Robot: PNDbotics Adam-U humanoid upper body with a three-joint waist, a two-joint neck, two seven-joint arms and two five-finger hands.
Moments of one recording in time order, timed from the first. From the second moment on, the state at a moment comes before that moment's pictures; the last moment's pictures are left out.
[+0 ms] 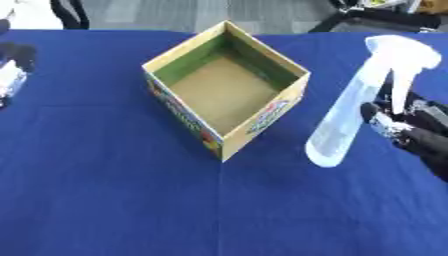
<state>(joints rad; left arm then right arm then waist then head) -0.32 0.44 0.21 -1.98 0.21 0.17 -0.08 -0.33 -0.57 0.19 -1.98 -0.27 0.40 0.05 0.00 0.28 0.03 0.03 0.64</state>
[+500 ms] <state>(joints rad) -0.32 0.44 0.20 -1.98 0.21 0.17 -0.08 -0.35 -0.54 0.20 -1.98 -0.26 0.43 0.02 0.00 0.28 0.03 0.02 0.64</state>
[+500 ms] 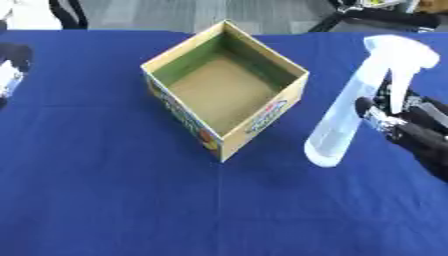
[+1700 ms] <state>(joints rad) -0.32 0.44 0.20 -1.98 0.21 0.17 -0.08 -0.39 -0.47 0.23 -1.92 -0.18 0.42 -0.01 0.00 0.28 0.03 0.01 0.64</state>
